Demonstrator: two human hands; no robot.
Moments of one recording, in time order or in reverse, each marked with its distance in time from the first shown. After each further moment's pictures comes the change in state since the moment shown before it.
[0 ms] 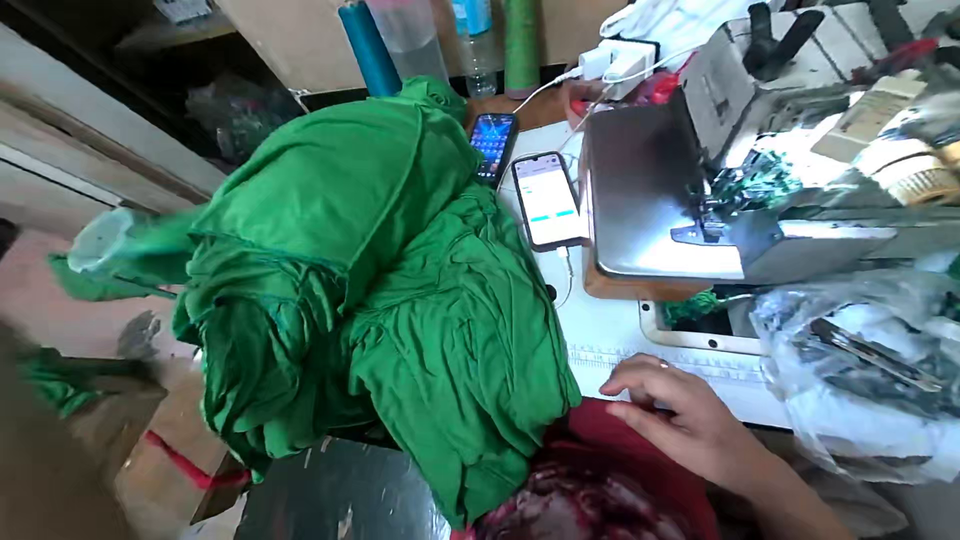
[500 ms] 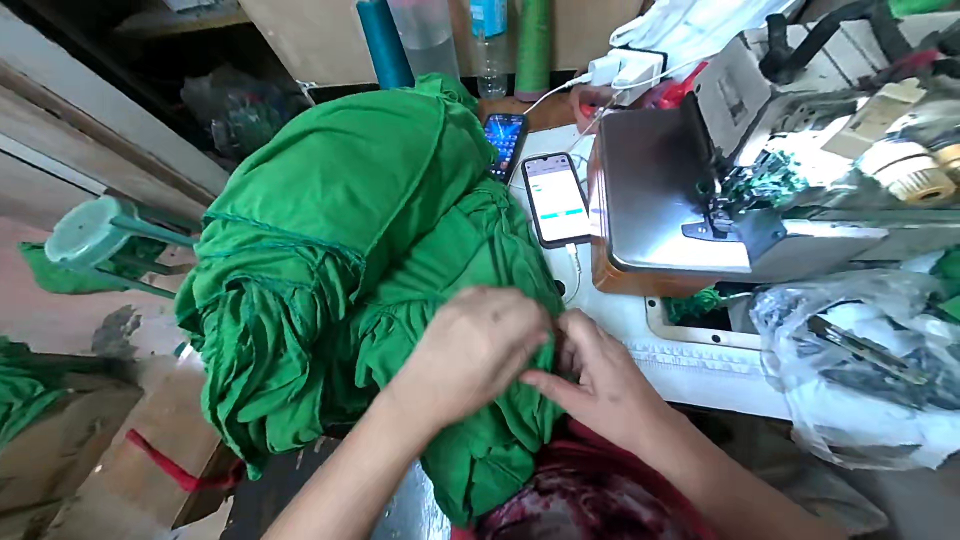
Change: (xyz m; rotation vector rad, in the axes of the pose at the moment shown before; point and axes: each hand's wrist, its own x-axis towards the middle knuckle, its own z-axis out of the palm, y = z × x) left_hand -0.079 0.054 0.213 0.230 -0.793 1.038; right_hand 0.062 -0.039 0.063 -0.272 0.078 0.115
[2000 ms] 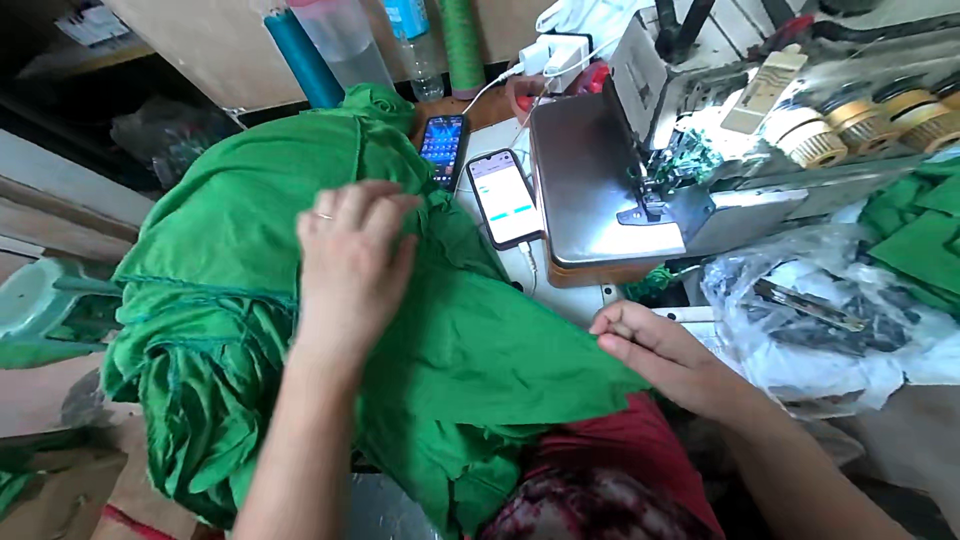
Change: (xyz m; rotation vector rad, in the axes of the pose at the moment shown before) left_hand 0.048 -0.061 -0.032 0.307 0.102 -0.175; right_hand -0.027 0.059 -0.082 0.407 -0.120 0.037
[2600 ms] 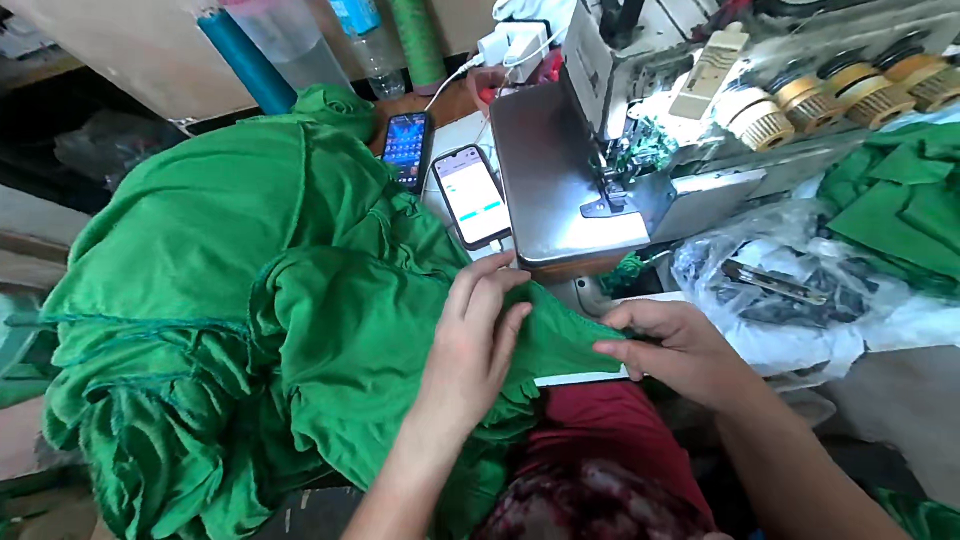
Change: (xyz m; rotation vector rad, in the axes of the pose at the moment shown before) left_hand -0.032 0.097 0.074 -0.596 0.062 0.008; right_hand -0.016 -0.009 -0.010 0.116 0.184 0.014
